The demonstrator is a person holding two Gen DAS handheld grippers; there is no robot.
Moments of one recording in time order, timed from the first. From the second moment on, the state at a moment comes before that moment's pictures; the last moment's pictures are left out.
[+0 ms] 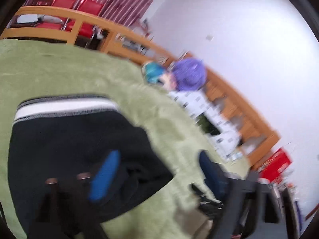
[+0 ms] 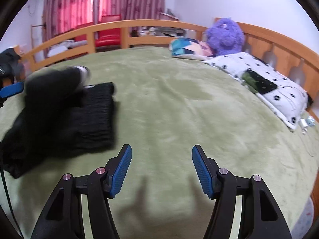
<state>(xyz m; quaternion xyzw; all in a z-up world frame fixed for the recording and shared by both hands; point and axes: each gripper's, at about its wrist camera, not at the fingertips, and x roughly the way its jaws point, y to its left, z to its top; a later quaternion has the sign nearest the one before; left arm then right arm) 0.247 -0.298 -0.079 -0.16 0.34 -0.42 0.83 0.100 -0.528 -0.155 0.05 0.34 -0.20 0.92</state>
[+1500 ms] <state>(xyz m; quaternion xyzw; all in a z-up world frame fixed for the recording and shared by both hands) 0.252 -0.160 -0.196 -0.10 0.48 -0.22 0.84 0.193 -0.498 -0.176 0.08 0.40 -0.04 0.91</state>
